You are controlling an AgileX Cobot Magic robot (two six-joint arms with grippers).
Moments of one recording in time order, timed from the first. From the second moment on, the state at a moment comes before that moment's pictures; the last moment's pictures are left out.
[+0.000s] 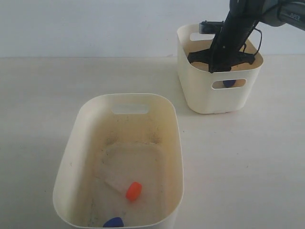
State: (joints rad) left arm -0.04 0.00 0.00 0.11 0.35 -0.03; right arm 0.10 2.41 -2.14 0.13 1.13 0.03
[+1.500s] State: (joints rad) left arm -0.04 0.00 0.00 0.16 0.35 -0.03; right arm 0.07 2.47 -2.15 0.32 1.02 0.09
